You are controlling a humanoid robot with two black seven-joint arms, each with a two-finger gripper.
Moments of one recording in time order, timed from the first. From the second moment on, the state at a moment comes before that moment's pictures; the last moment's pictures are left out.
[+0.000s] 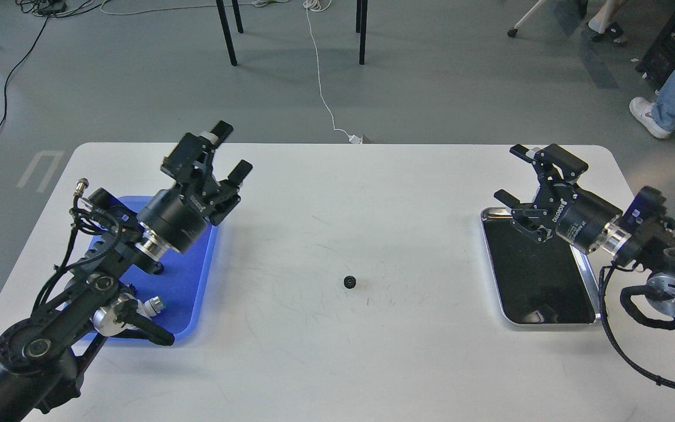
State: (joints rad) left arm -0.30 0.34 -1.00 -1.27 1.07 -0.32 -0.48; right arm 0.60 -0.66 0.40 0.94 -0.22 0.49 0.49
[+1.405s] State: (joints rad) left arm -0.89 0.22 -0.18 -1.00 2.18 -0.23 -0.49; right arm 0.45 -0.68 0.45 0.92 0.06 0.49 0.49
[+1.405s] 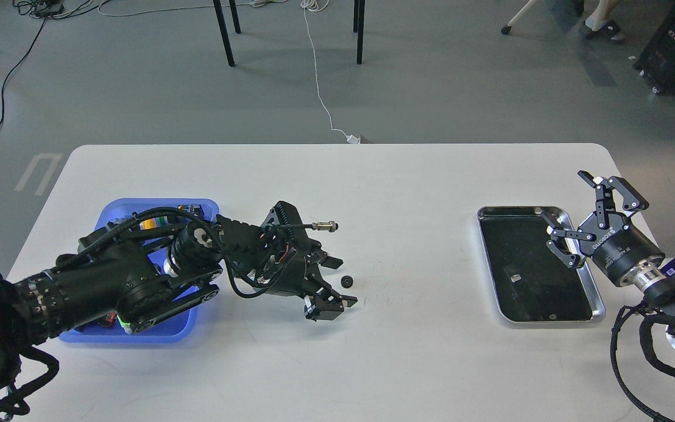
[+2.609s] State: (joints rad) left arm -0.90 0.16 -0.18 -0.91 2.18 -0.23 -0.49; right arm 0.43 -0.68 0.45 0.92 0.06 0.49 0.49
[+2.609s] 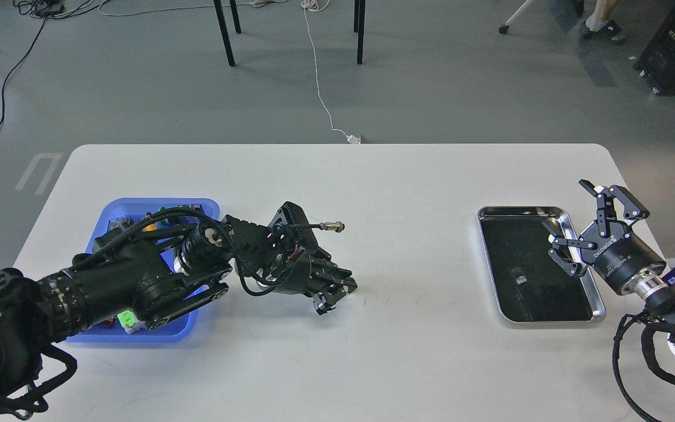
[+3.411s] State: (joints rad) left arm -0.93 0.73 -0.20 -1.19 2.18 -0.24 -0.49; right arm 0.43 -0.67 0.49 0.92 0.06 0.49 0.49
